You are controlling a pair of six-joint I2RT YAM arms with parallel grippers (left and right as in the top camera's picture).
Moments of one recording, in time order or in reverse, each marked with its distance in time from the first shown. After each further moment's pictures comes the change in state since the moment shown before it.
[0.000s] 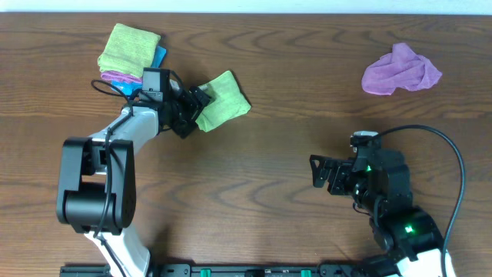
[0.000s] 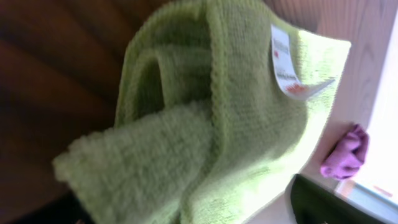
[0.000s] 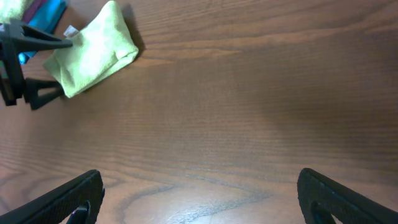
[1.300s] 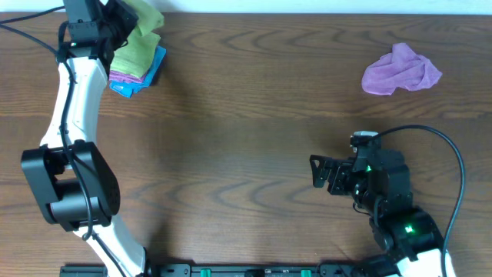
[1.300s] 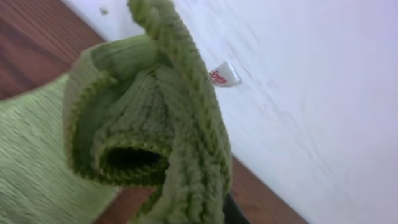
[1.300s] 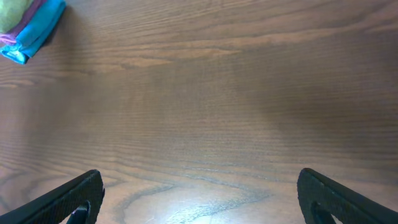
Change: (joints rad) left arm 0.218 0.026 0.612 -0.083 -0.295 0.187; right arm 0.000 0.000 0.000 0.000 0.000 0.000
